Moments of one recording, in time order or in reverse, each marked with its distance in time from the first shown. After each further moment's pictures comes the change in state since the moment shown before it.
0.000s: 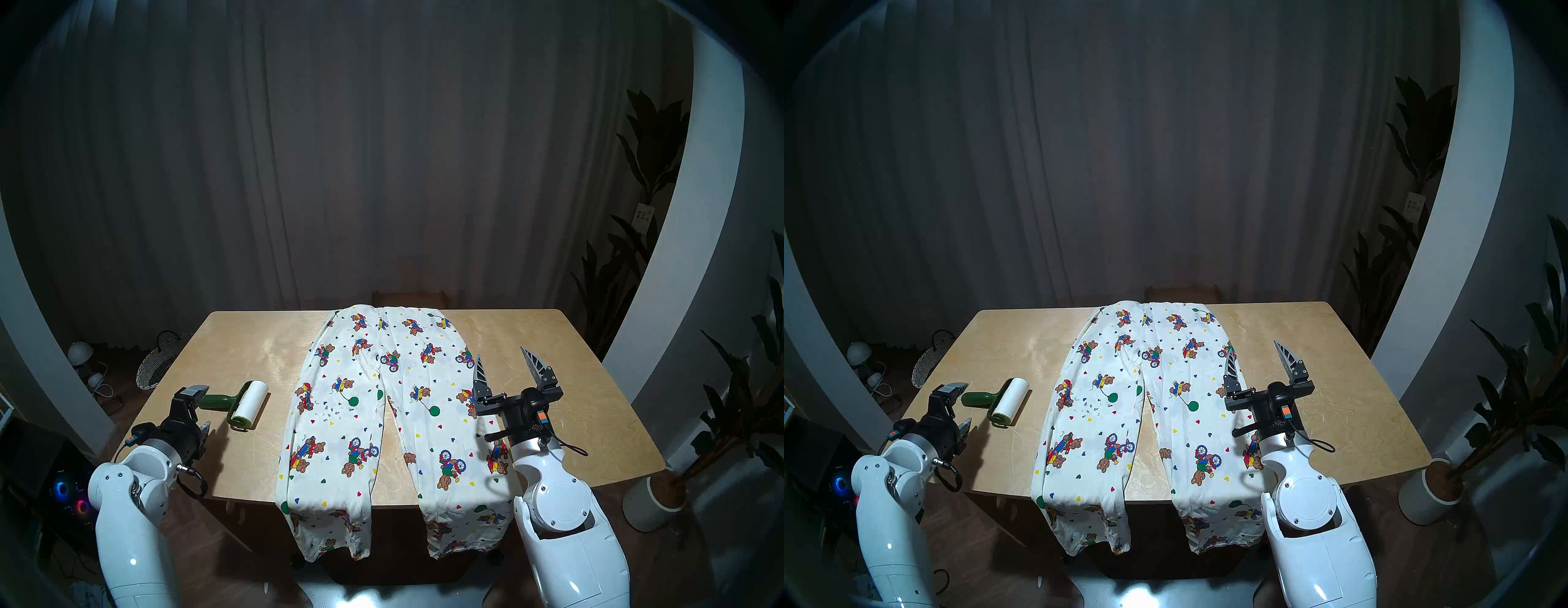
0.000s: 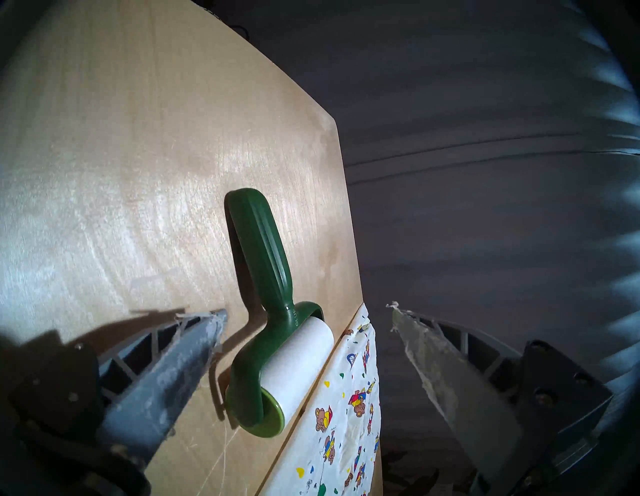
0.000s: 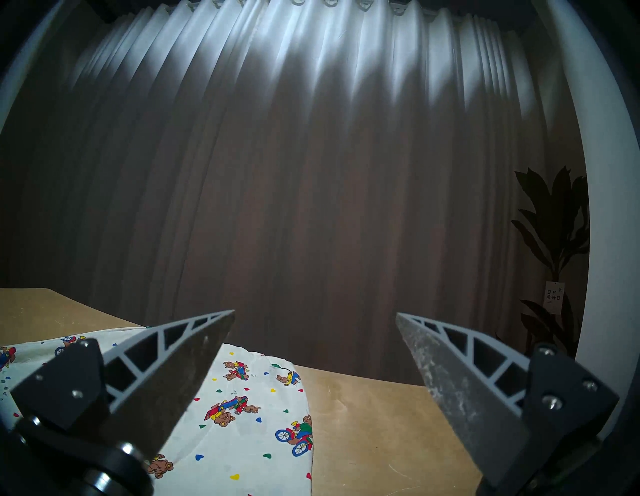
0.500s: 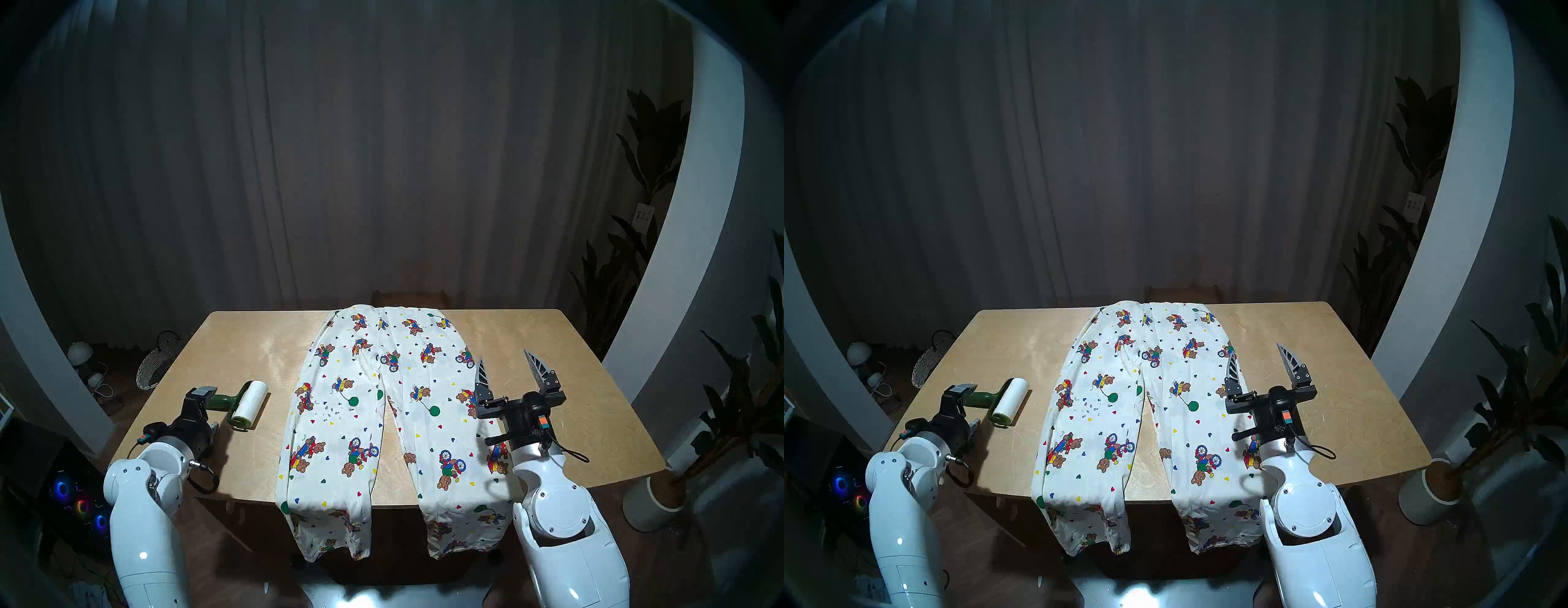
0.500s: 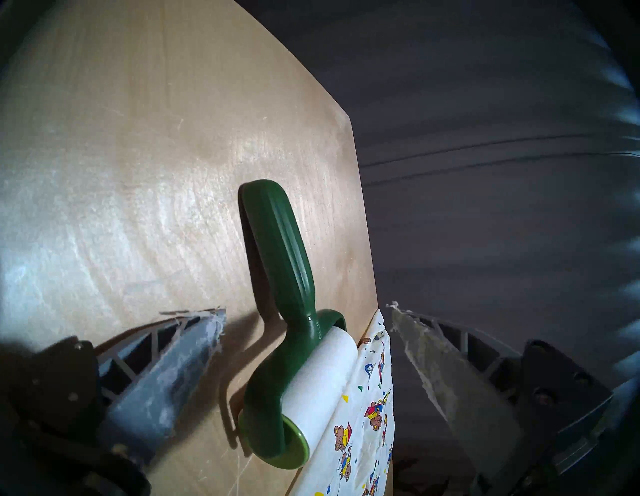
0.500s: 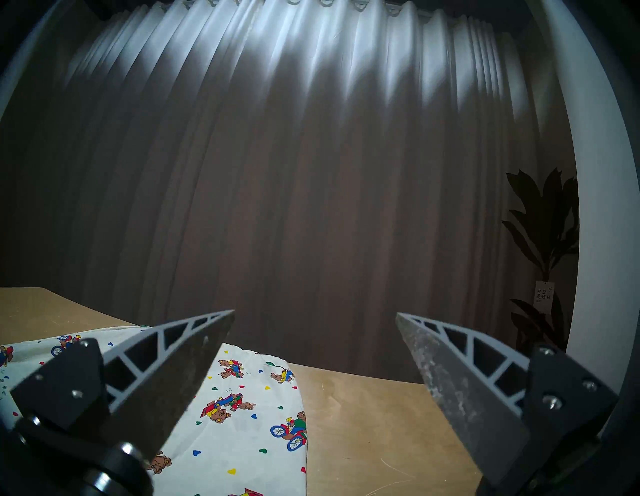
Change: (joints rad) left arm -0.050 0.010 0.040 0.078 0.039 -0.039 -0.023; right arm -0.028 -0.006 -0.004 -0.024 -0.019 0.002 -0.031
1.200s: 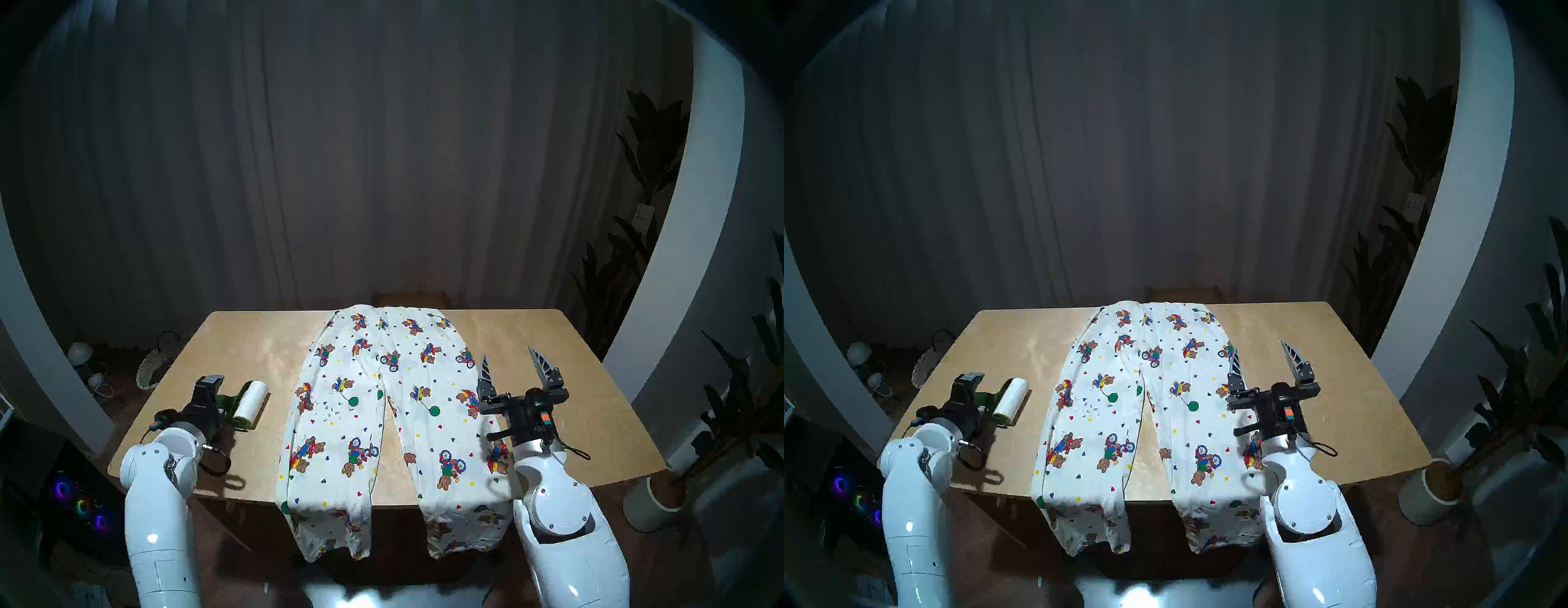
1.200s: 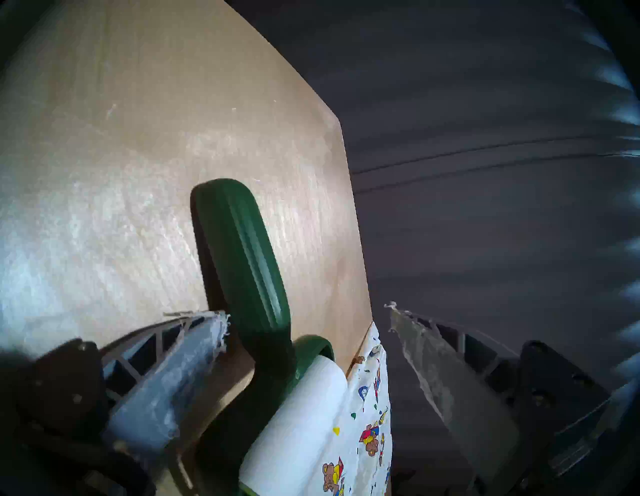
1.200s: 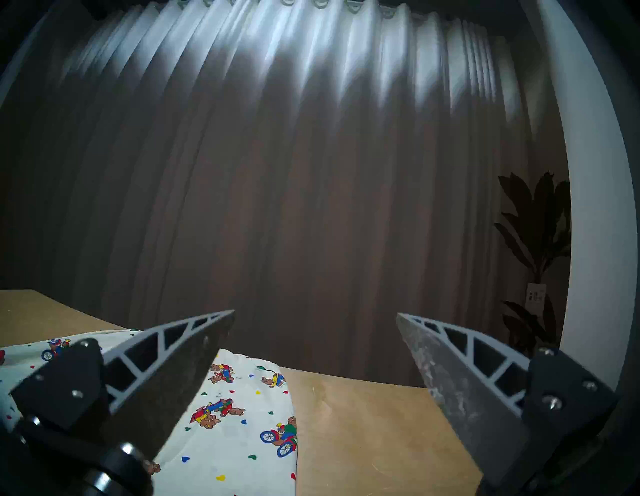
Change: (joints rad) left arm -0.101 0.025 0.050 0.118 0.052 -0.076 -0.043; right arm 0.014 -0.003 0.000 -0.002 -0.004 0.011 -0.017
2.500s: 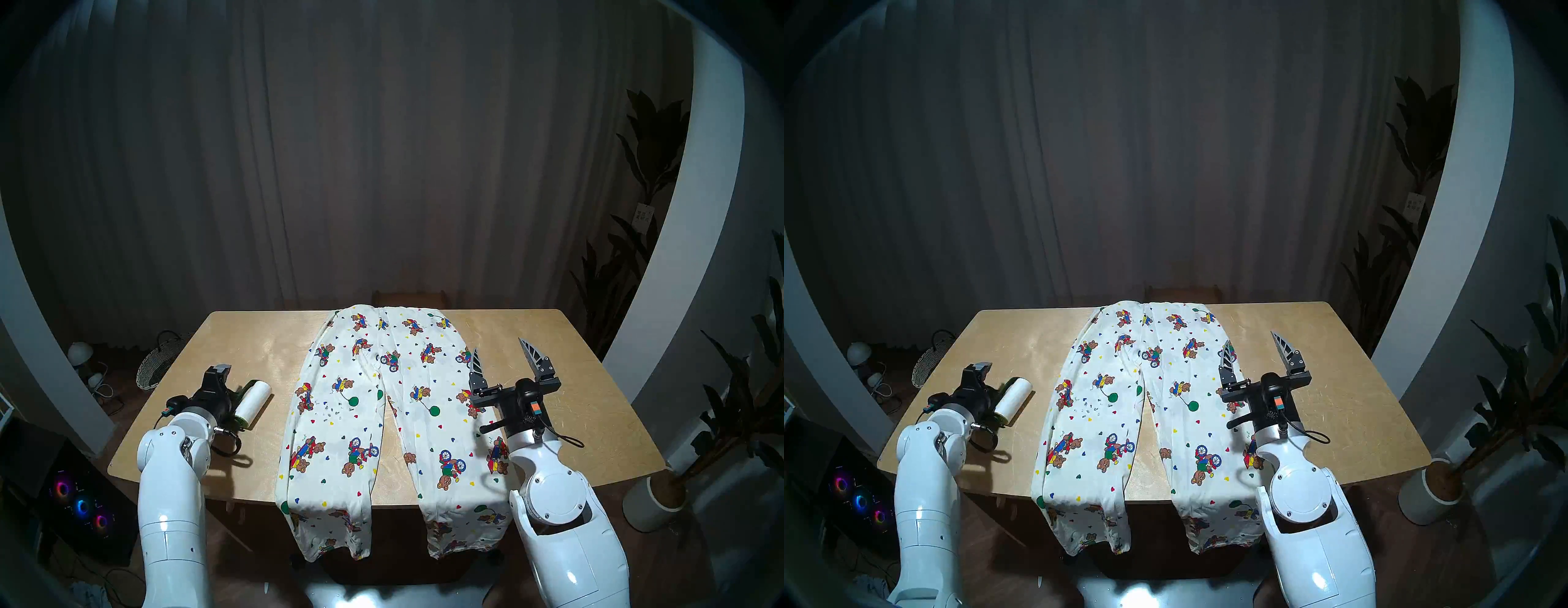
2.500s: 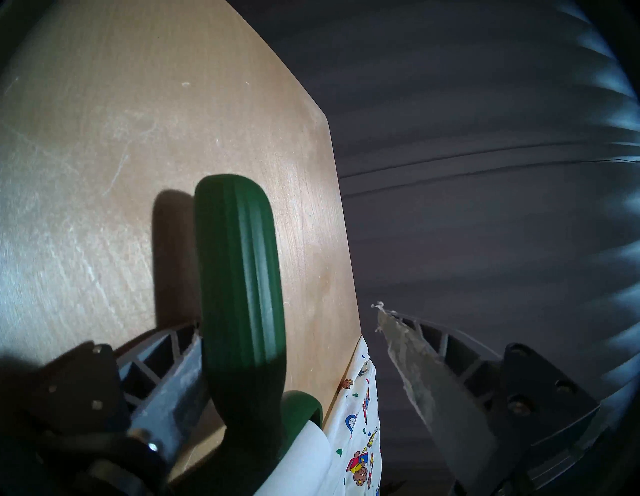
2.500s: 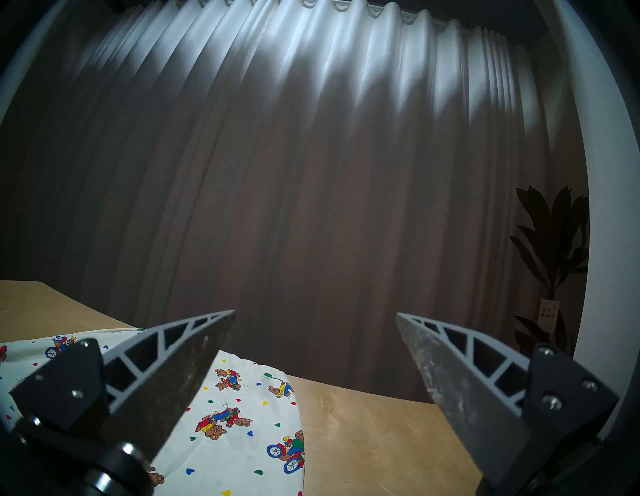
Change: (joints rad) left arm -0.116 0.034 0.043 0.167 0.030 -0.052 -0.085; right arm 0.040 0.023 -0.026 0.002 -0.036 0.032 0.002
